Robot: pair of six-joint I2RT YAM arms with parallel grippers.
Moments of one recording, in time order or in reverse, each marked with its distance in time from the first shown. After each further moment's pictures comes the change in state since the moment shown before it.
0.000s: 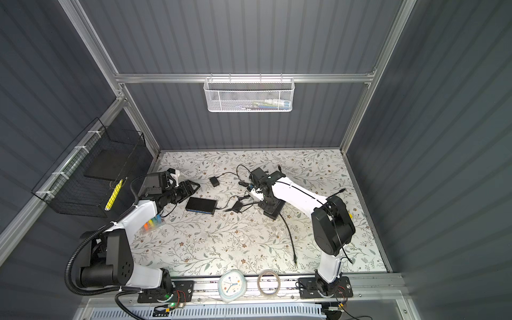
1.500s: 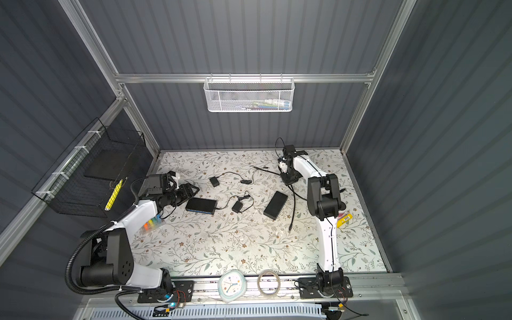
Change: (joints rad) left arm 0.000 0.010 0.000 -0.067 -0.045 0.039; right arm -0.452 0.429 0.466 0.037 -0.115 0.054
